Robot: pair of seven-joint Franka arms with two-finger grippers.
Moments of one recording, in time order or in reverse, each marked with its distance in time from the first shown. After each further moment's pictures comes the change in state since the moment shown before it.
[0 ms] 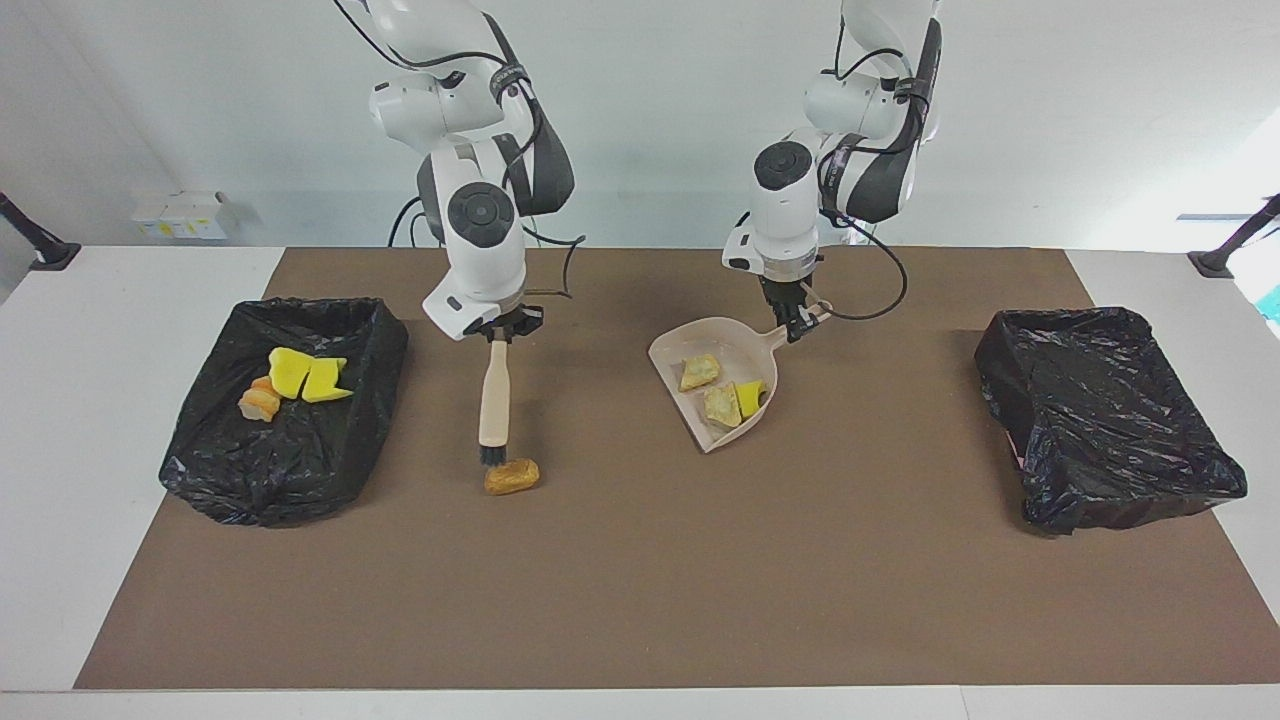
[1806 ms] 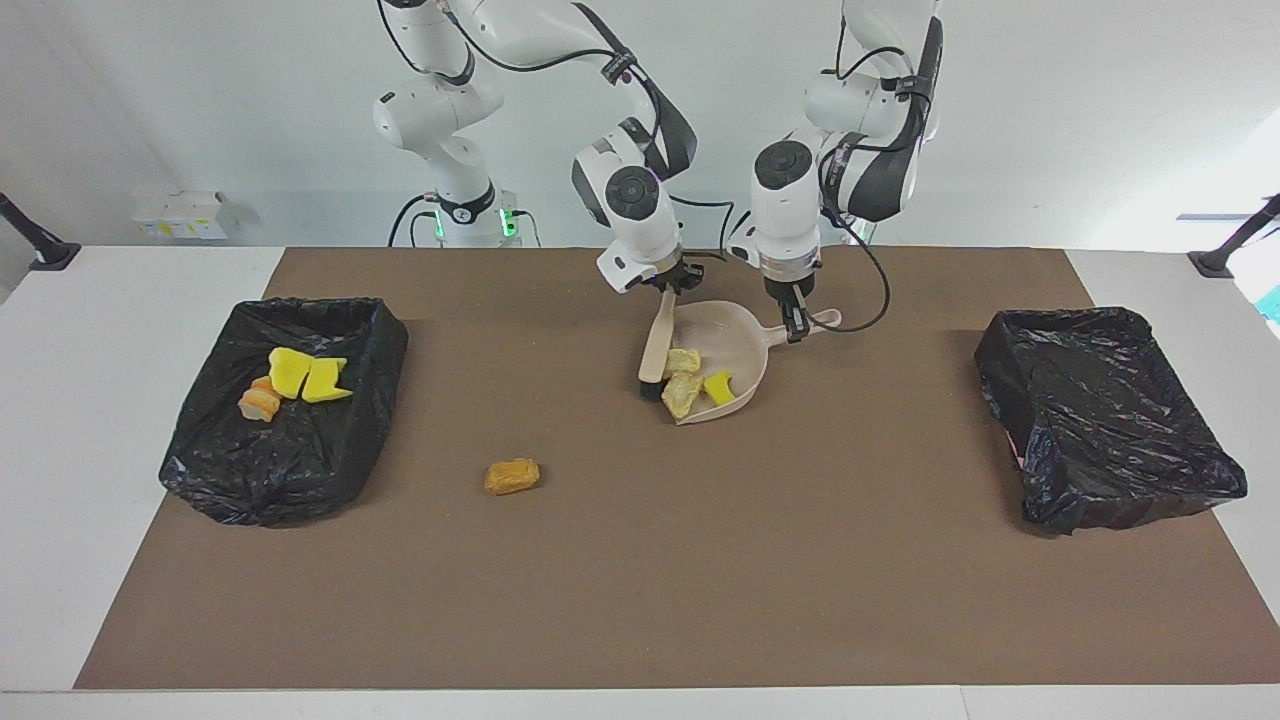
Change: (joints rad) left arm 0.000 -0.001 0.003 0.006 0.027 -0.012 0.320; right arm 0.483 -0.057 0.016 -0.239 0.733 0.294 0.457
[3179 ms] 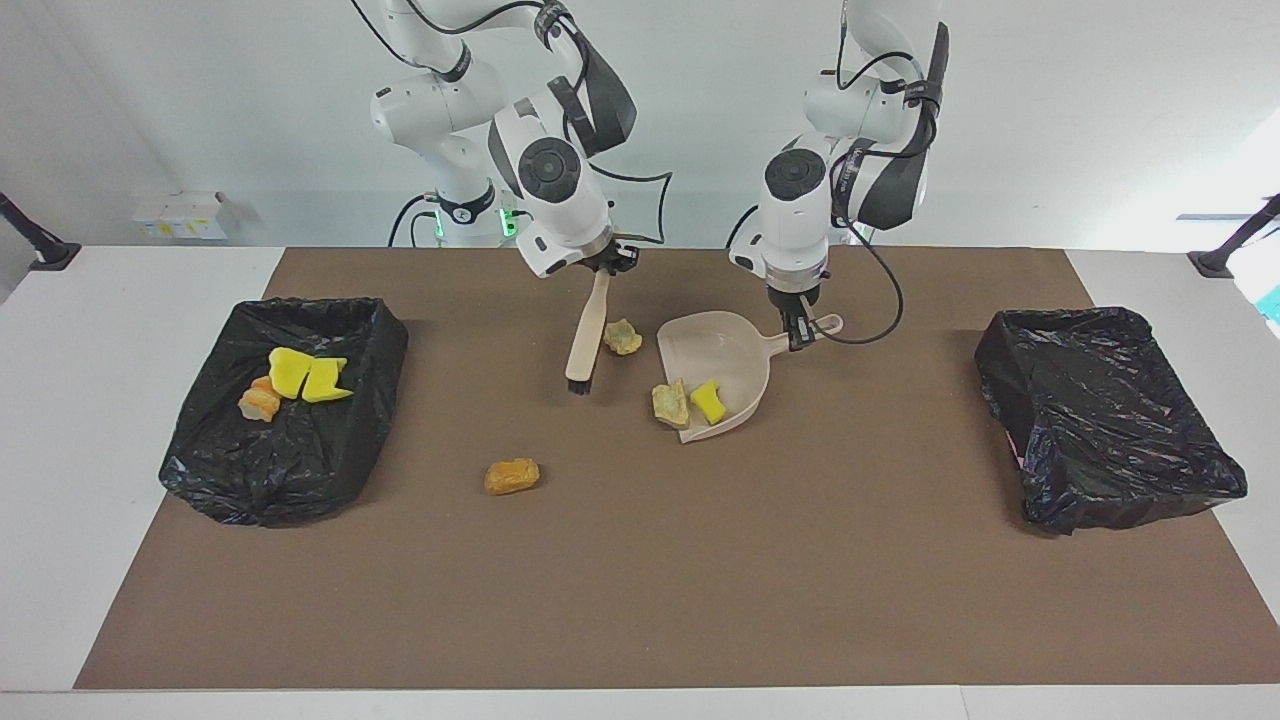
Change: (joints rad) left arm 0.022 0.053 -0.001 0.095 -0.024 -0.045 0.026; right arm -0.201 -0.190 -0.016 -0.009 -0.125 -0.371 0.074
